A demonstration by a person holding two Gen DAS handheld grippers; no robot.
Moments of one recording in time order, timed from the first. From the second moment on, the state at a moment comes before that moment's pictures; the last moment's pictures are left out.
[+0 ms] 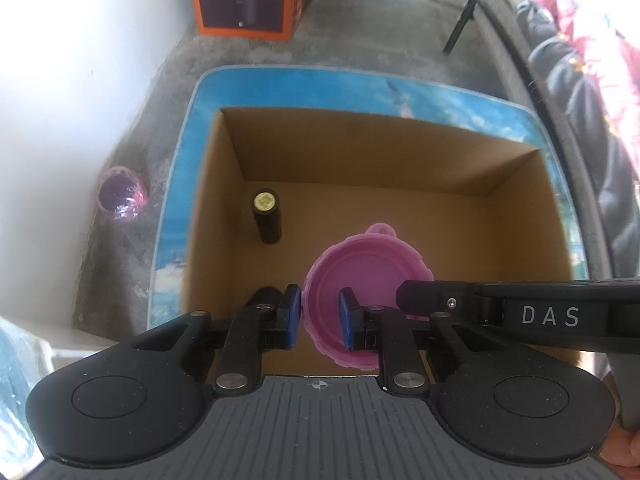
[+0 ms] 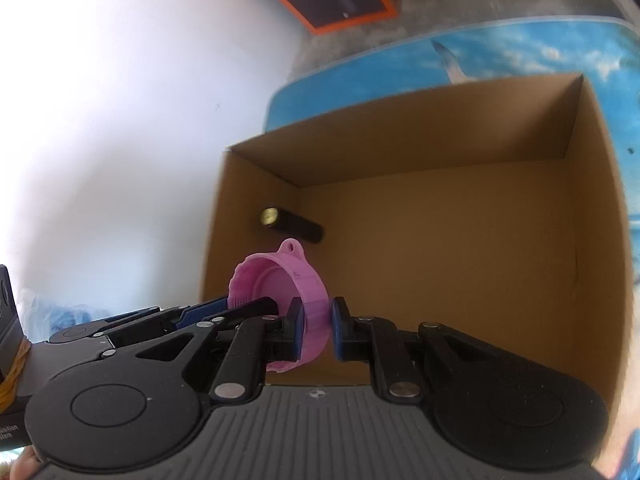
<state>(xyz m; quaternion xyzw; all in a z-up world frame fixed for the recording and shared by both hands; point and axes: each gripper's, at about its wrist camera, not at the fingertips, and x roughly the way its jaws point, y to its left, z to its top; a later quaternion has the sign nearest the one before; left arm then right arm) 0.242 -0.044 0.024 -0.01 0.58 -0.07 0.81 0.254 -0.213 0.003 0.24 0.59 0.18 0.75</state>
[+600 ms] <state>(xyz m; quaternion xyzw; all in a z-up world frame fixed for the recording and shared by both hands) 0.325 -0.076 -0.044 0.08 0.59 -0.03 0.81 0.346 -0.219 -0.093 0.26 0.60 0.15 0.74</state>
